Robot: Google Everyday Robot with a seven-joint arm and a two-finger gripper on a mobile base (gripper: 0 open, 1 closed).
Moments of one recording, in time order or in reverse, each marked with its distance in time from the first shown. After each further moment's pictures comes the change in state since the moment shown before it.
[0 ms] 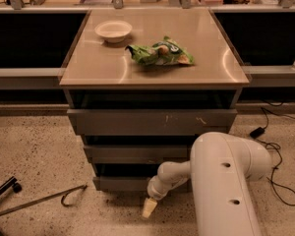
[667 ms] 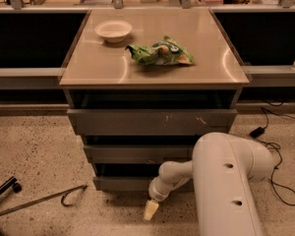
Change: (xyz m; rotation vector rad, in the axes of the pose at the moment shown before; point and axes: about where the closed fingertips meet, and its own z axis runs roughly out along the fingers) arm 0.008 0.015 -0.003 -0.066 0.017 0.012
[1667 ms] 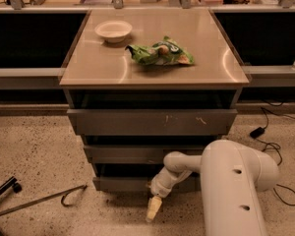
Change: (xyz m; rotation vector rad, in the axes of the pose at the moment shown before) arm -0.010 0.023 -0.023 -0.246 -0.087 -0.025
